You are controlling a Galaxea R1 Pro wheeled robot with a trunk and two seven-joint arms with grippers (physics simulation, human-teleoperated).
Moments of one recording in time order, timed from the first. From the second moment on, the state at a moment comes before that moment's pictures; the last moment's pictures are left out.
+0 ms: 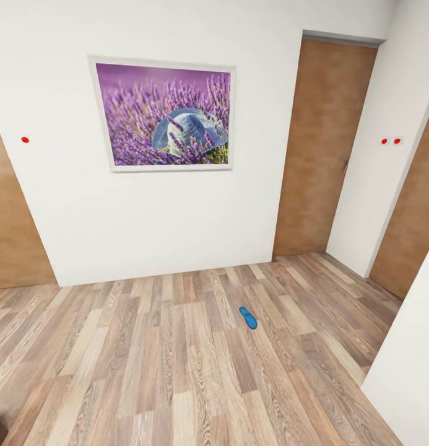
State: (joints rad) left arm -0.02 -0.08 0.00 -0.49 0.00 -0.12 0.00; right arm 0.00 -0.22 -0.24 -0.26 -0.14 -0.03 0.22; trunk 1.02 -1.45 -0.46
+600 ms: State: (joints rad) left arm -0.02 -0.07 0.00 -0.49 0.01 -0.12 0.00; right arm 0.00 -0.22 -0.24 -0.26 -0.14 -0.03 0.22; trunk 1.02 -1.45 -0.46
